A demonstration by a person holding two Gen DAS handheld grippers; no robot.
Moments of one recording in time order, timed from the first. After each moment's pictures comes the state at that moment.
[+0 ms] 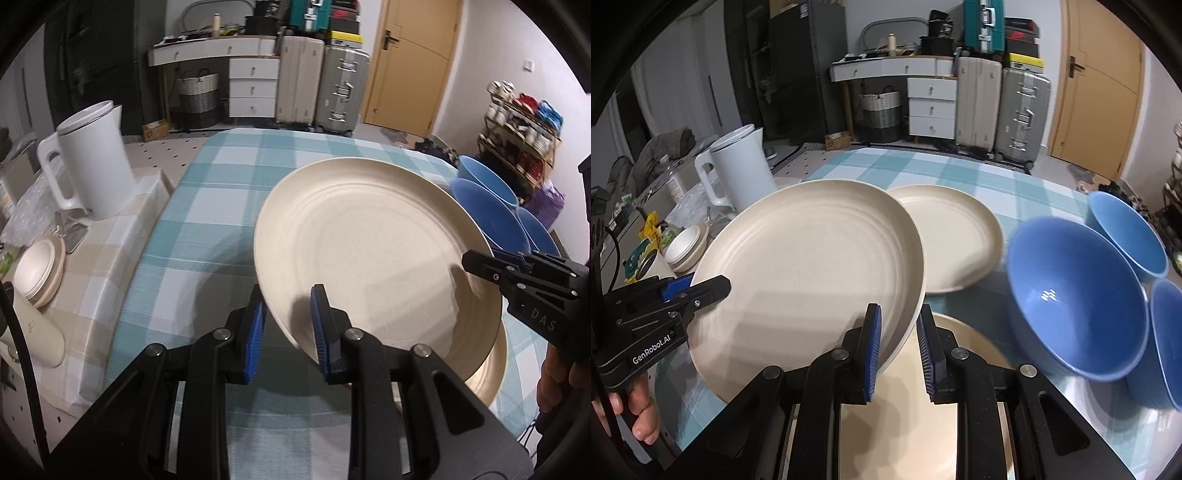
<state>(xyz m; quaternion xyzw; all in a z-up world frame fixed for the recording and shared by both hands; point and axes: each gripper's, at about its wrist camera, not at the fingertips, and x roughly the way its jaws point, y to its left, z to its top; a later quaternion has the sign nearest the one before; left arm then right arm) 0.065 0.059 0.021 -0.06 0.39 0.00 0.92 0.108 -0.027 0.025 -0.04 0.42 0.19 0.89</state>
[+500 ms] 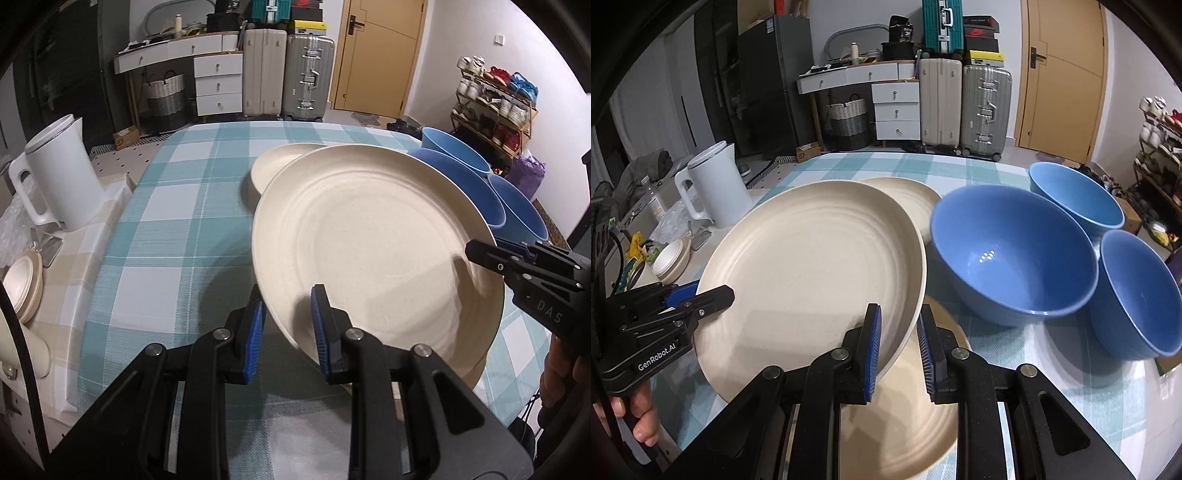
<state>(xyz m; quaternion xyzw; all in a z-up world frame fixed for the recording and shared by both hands) 0.058 0.014 0.014 -0.02 0.41 -0.05 0.91 0.073 -0.079 0.023 -0.01 0.41 0.14 0.90</state>
